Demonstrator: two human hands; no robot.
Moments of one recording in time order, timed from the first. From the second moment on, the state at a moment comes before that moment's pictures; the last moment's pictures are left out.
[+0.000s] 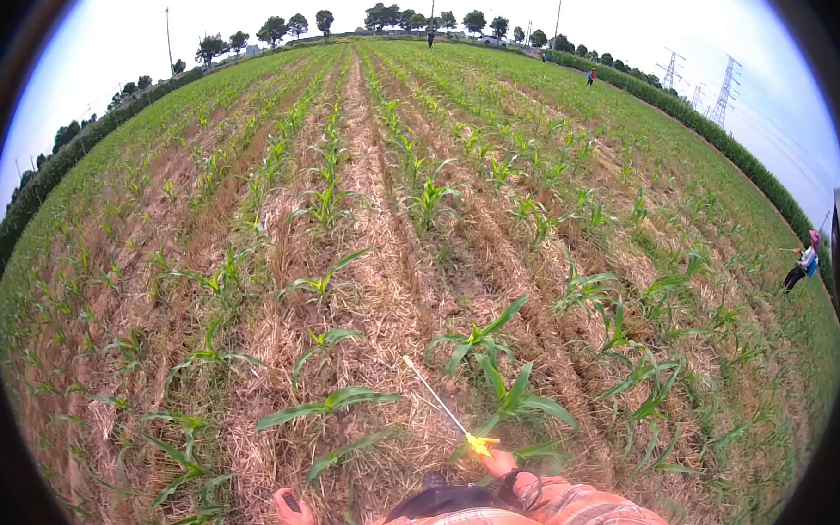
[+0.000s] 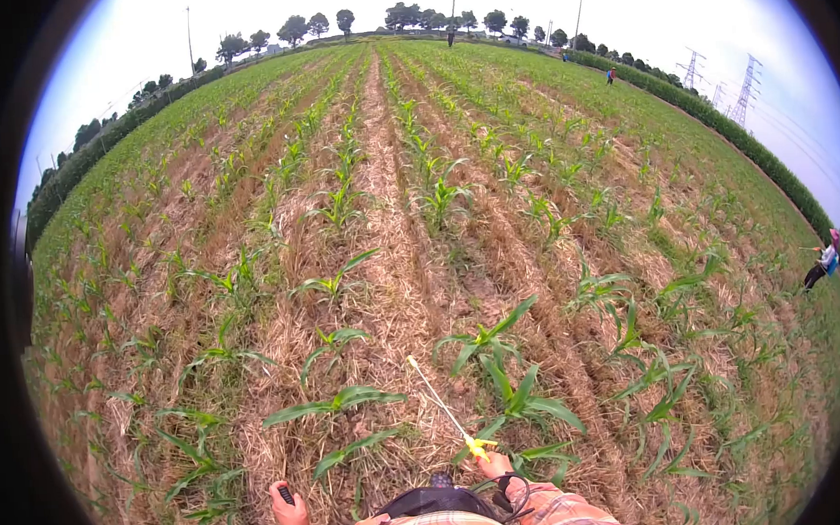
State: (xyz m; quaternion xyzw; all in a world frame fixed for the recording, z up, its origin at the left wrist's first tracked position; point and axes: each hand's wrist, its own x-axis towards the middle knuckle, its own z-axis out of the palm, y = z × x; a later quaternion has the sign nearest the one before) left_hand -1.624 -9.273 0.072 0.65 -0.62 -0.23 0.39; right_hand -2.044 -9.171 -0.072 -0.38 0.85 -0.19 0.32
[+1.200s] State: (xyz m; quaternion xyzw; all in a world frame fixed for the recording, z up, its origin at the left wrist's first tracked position) left_hand -1.626 -9.266 0.081 0.64 -0.62 -0.19 0.41; right_hand -2.016 -9.223 -0.050 -0.16 0.71 -0.42 0.55
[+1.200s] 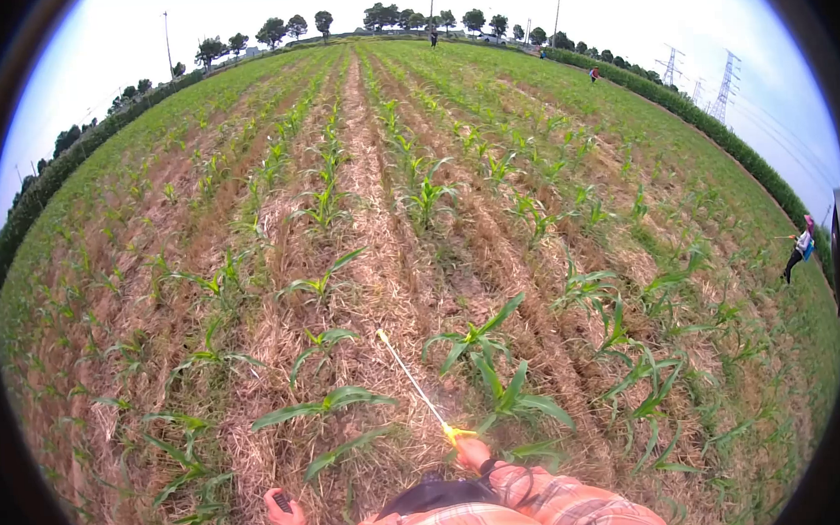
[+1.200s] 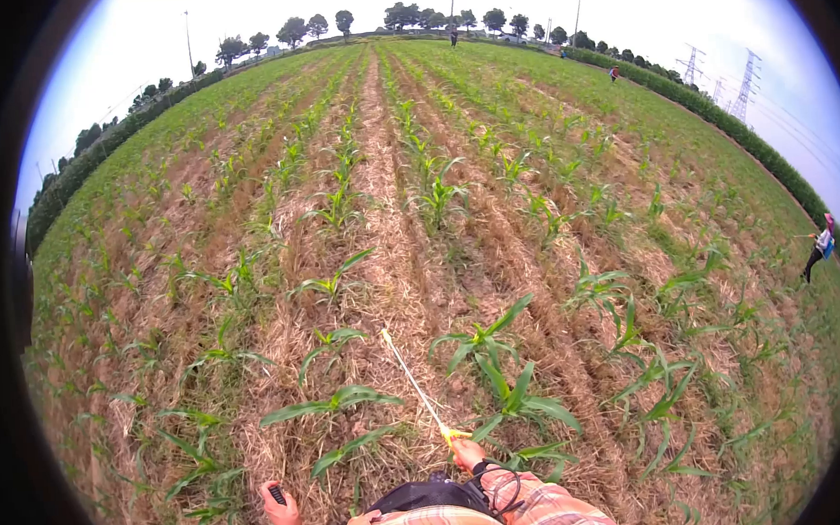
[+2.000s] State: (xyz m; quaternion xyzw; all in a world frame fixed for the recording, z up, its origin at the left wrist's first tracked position) left_hand -1.620 -9.263 0.098 0.67 -0.61 -0.22 0.36; right_hand -2.013 -9.234 -0.047 -0.17 0.70 -0.40 0.57
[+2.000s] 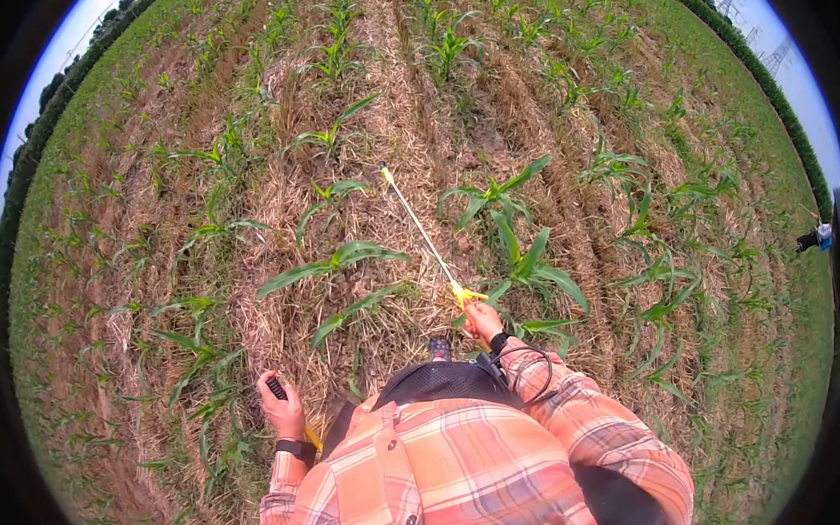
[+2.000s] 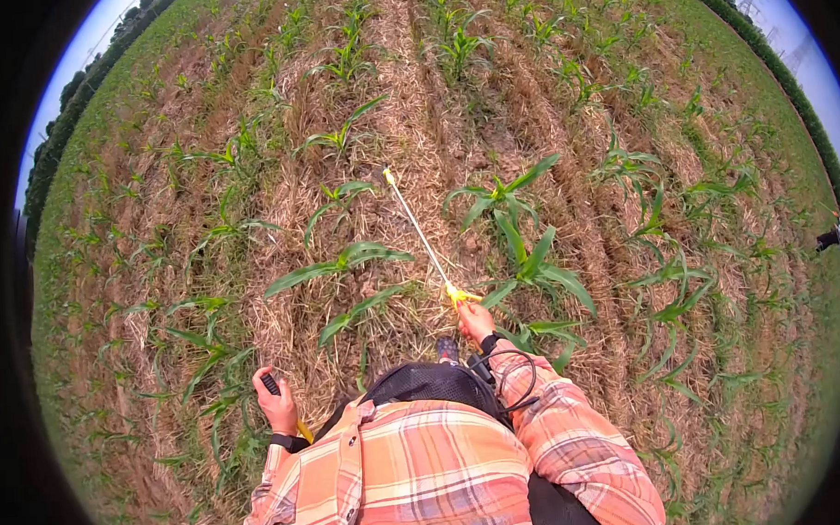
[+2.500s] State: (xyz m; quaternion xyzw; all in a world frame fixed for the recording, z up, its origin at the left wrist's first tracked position) left_hand -1.630 -9.280 0.092 0.67 -0.62 -0.19 0.36; right_hand -2.059 -9.241 -0.067 -0.10 0.71 -0.43 0.55
